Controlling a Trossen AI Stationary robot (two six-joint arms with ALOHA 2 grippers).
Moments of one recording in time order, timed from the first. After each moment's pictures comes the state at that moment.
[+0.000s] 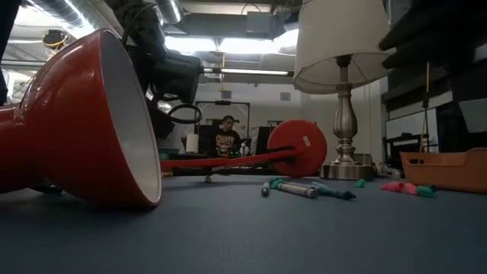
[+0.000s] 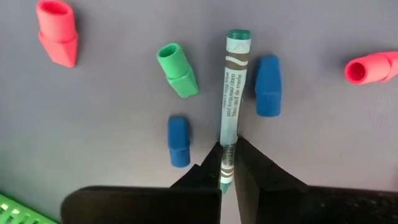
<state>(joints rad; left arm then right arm) 0.13 1.75 0.93 -0.92 -0.01 0.04 0.69 1.13 0.70 -0.39 0.84 1.20</state>
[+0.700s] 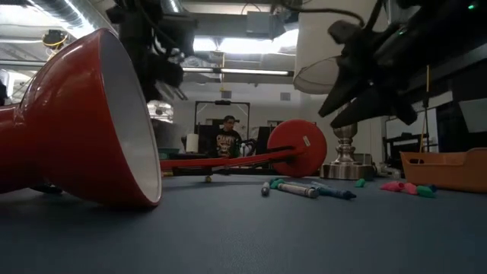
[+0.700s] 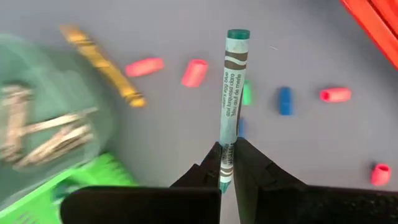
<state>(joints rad) 0.27 1.49 1.05 -1.04 -0.02 0.14 0.34 1.40 0.70 -0.15 0.58 1.20</state>
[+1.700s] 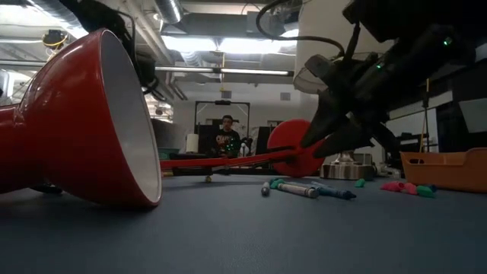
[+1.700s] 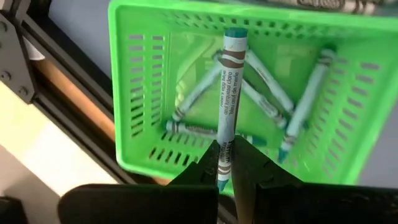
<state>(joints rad) 0.88 1.33 0.87 -1.05 -0.23 0.08 0.30 1.61 0.70 0.05 0.55 1.17</state>
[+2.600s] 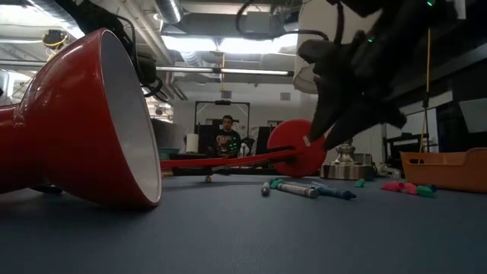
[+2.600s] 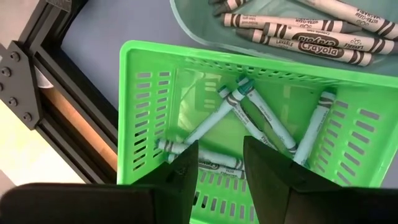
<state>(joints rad) 0.89 1.33 0.84 -0.91 -0.23 0.08 0.28 1.61 0.93 -0.38 0.36 1.21</state>
